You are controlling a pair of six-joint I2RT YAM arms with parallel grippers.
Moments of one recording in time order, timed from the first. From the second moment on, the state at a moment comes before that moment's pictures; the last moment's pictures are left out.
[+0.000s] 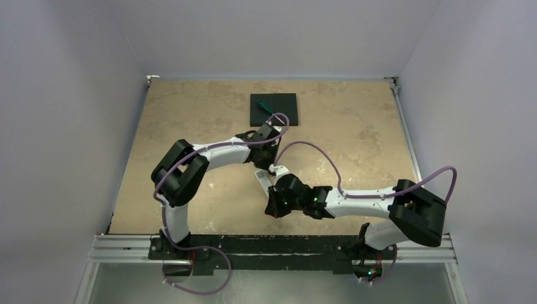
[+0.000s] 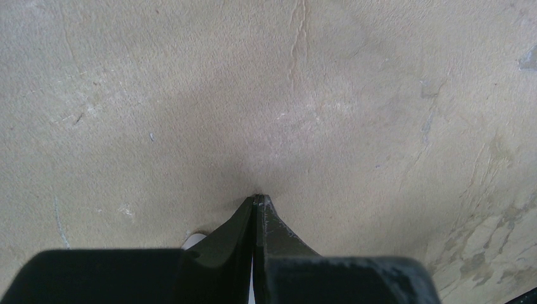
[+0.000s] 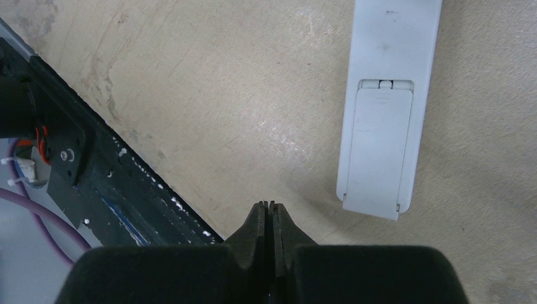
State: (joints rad) left arm -0.74 1.91 1.23 -0.37 0.02 -0.44; right arm 1.13 1.40 0.61 0.02 0.01 0.72
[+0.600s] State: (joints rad) left arm -0.74 1.79 1.07 -0.35 -0.05 -0.45; right arm 1.13 1.26 0.61 -0.09 0.08 0.74
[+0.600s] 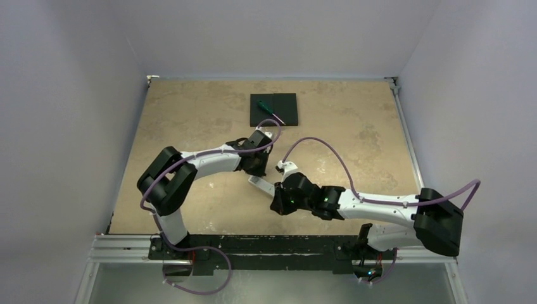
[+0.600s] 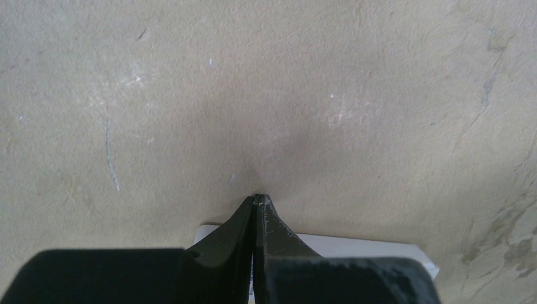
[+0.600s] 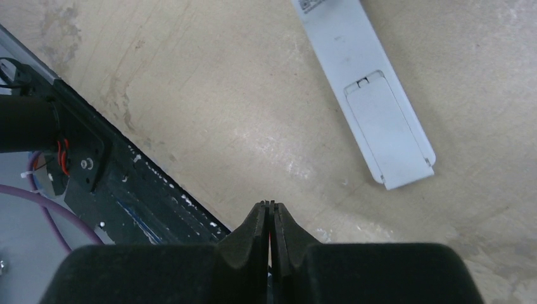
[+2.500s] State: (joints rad) left arm -0.74 1.33 0.80 -0.54 -0.16 -0.58; right arm 0.91 1.46 0.88 -0.36 0.25 0.61
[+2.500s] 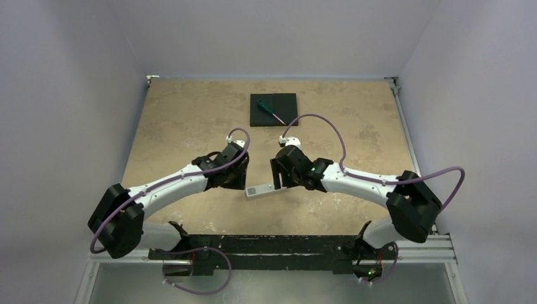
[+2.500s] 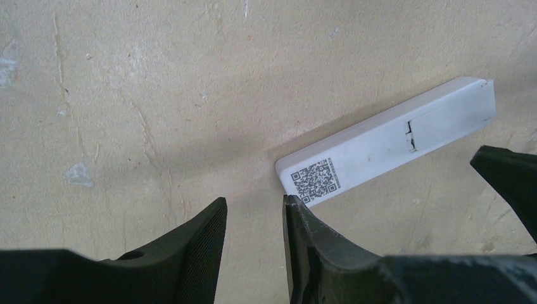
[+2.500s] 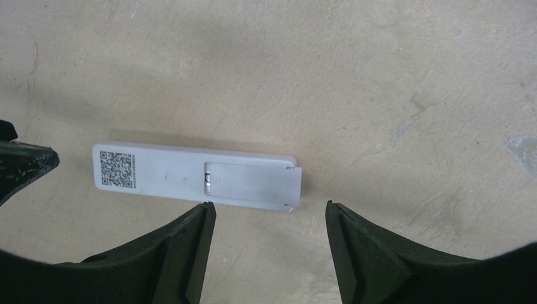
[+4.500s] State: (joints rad) left arm -0.74 1.28 0.75 -0.53 -0.08 -0.59; right arm 0.91 1.61 0.93 -0.34 0.22 0.57
